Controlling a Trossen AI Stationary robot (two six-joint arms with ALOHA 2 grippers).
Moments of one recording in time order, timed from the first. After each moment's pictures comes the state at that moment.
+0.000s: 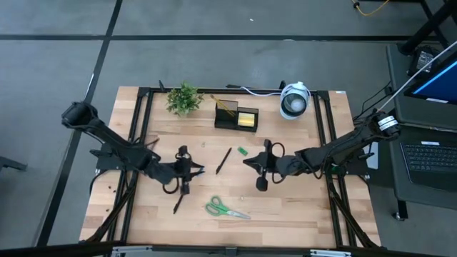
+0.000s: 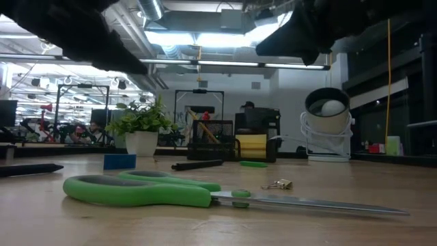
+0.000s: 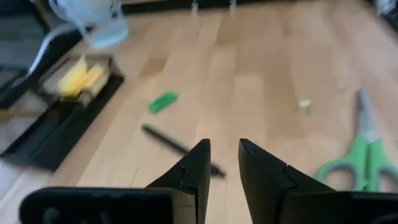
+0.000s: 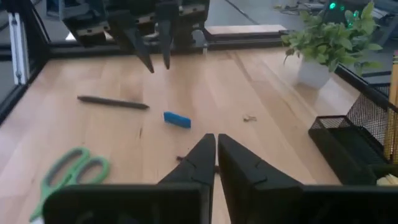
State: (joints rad) left arm -0.51 1.24 0.51 0.16 -0.65 -0.26; right arm 0.36 1.43 0.68 0.37 0.52 0.18
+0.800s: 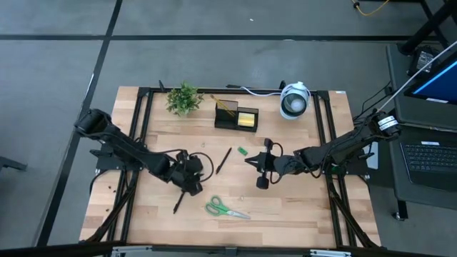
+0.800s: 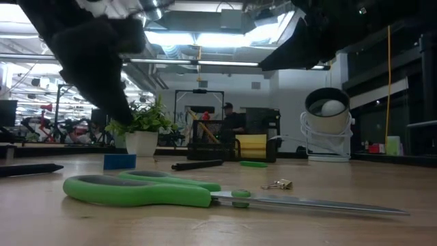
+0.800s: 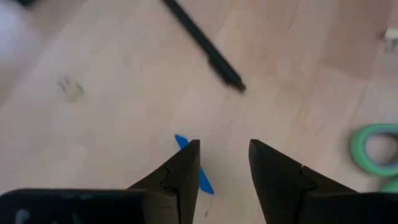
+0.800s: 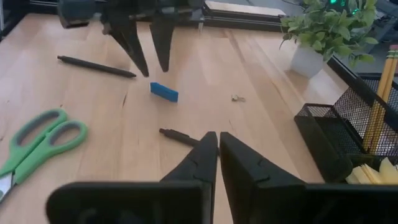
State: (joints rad) left arm -0.44 1.49 0.79 -0.39 -0.48 -0.83; right arm 0.34 1.43 0.68 0.28 0.52 0.10
